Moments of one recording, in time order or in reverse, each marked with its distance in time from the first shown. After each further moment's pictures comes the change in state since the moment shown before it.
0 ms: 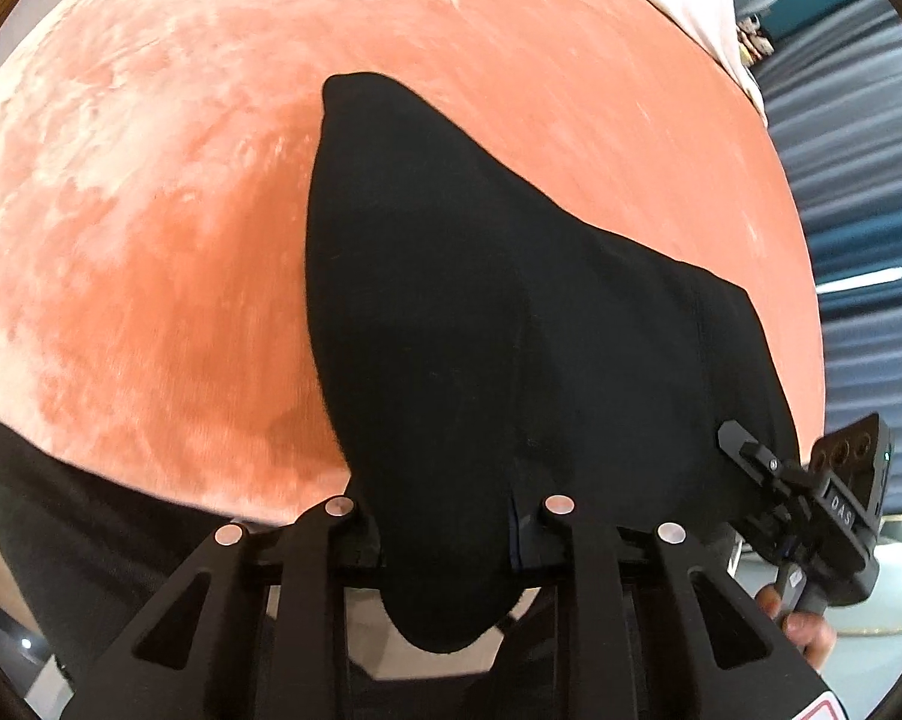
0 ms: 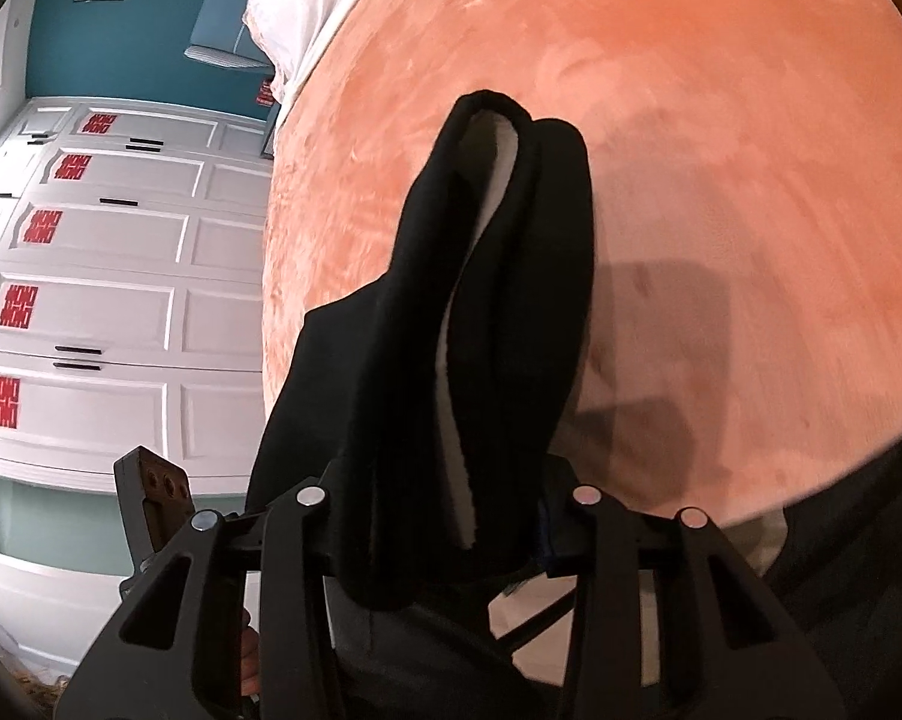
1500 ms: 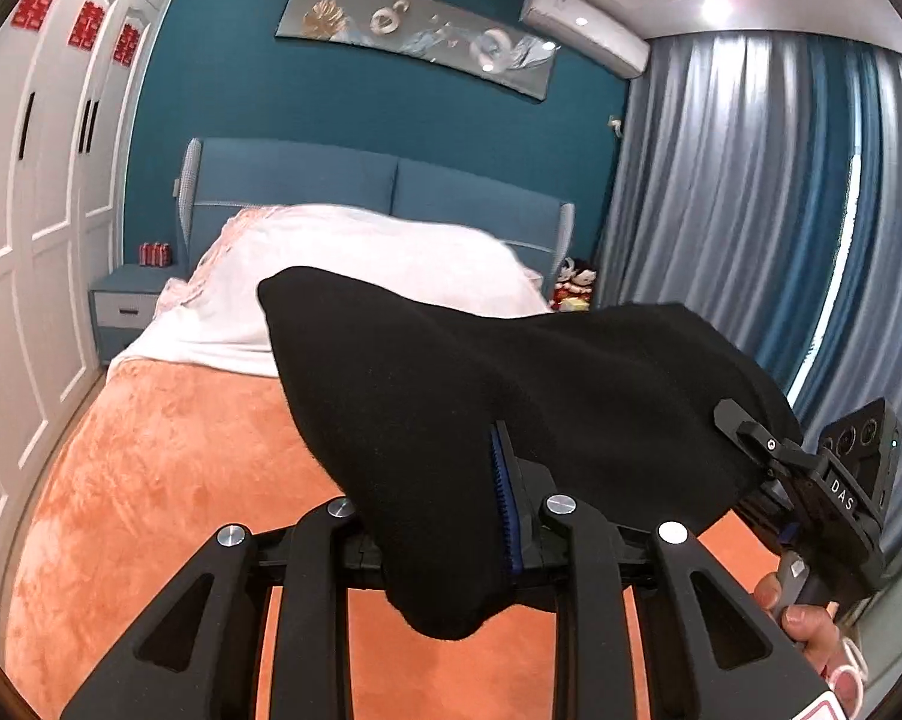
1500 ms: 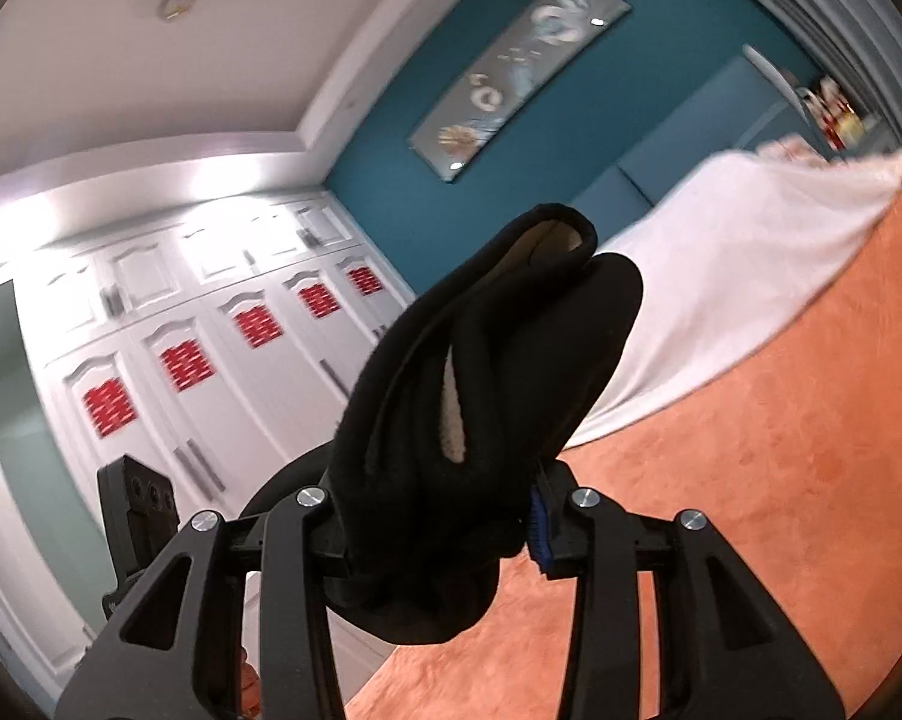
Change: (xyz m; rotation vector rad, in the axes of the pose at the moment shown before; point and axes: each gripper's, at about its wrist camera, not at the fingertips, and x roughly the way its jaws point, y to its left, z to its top) left arm -0.210 -0.139 0.308 0.490 -0.857 -0.125; right arm -0.057 0.269 0.307 -0.572 -0.713 0.433
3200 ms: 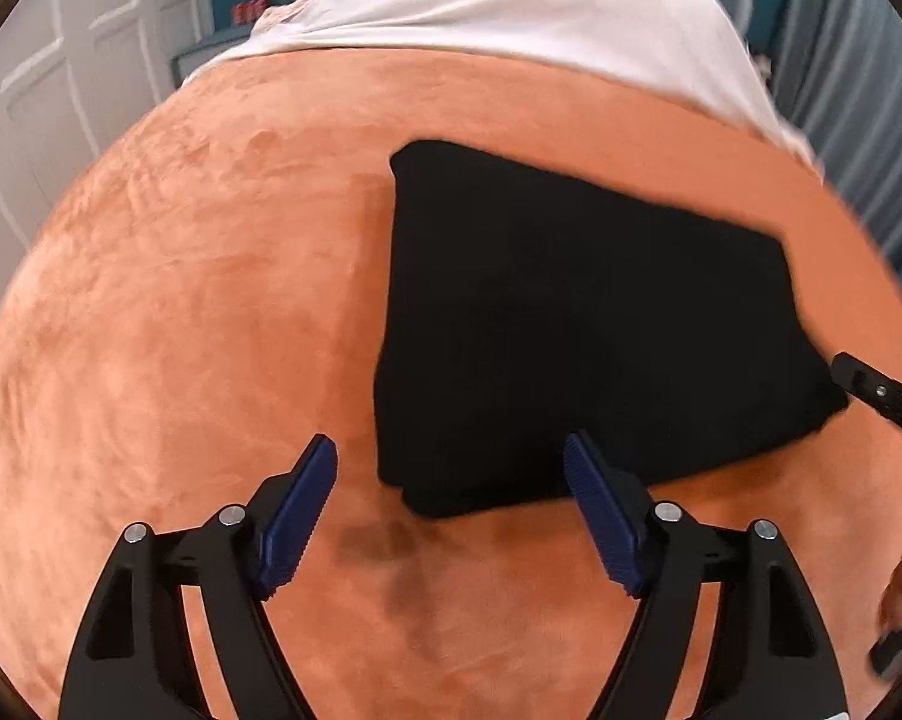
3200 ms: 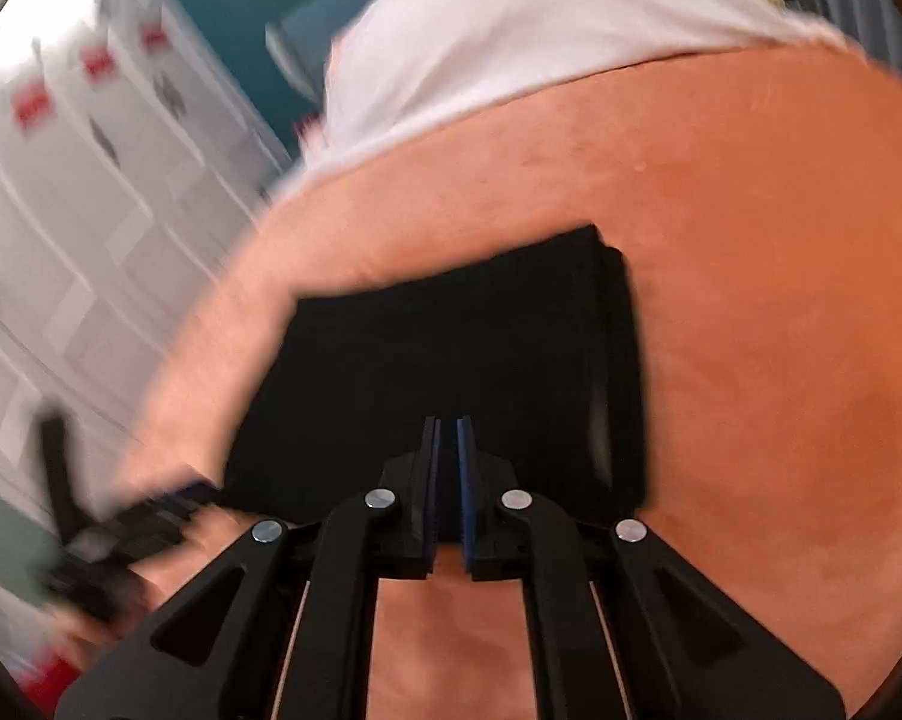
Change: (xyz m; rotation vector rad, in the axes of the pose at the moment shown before) left arm 0.163 0.099 -0.282 -0.057 0.593 0.350; right arm 0.045 -0.137 -0.147 -0.139 0.634 -0.580
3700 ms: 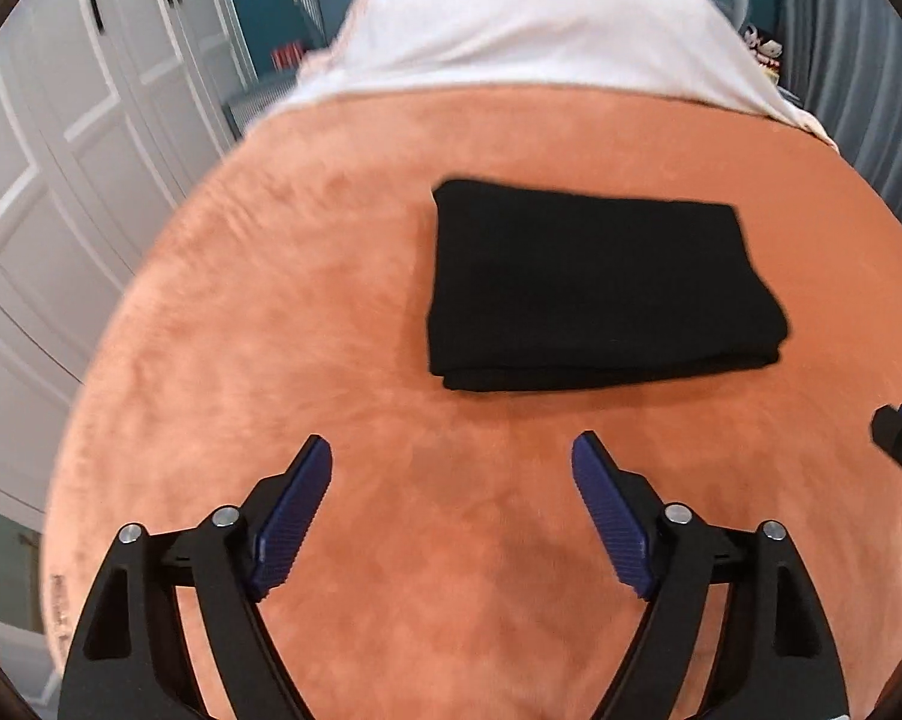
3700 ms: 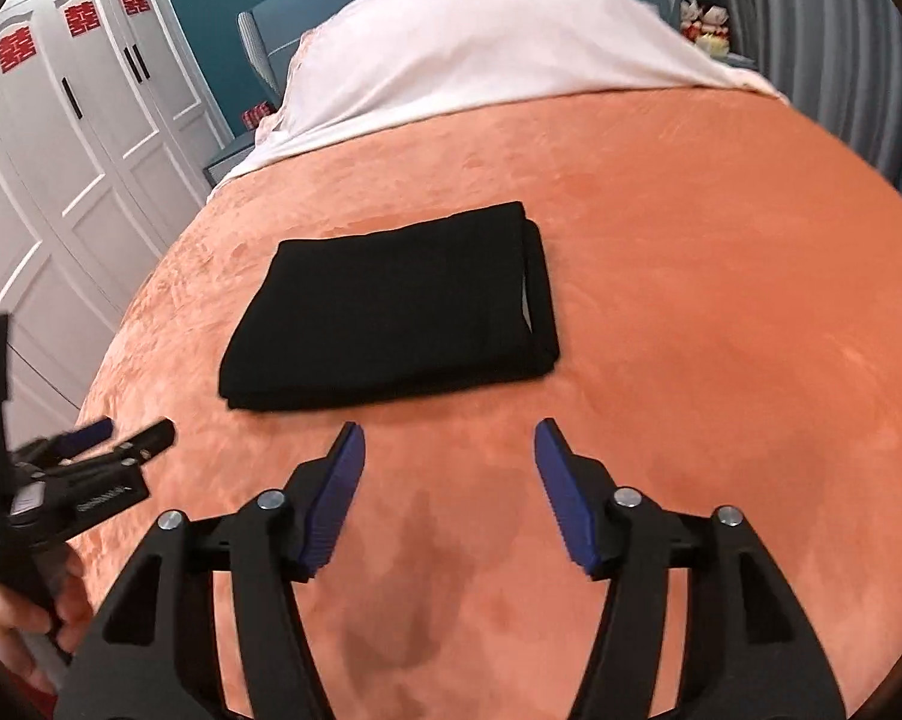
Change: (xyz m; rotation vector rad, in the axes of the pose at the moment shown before) left arm -0.130 -0.037 -0.048 0.029 -0.089 0.160; right arm -0.129 0.061 -0.062 0.004 -0.077 -0.171
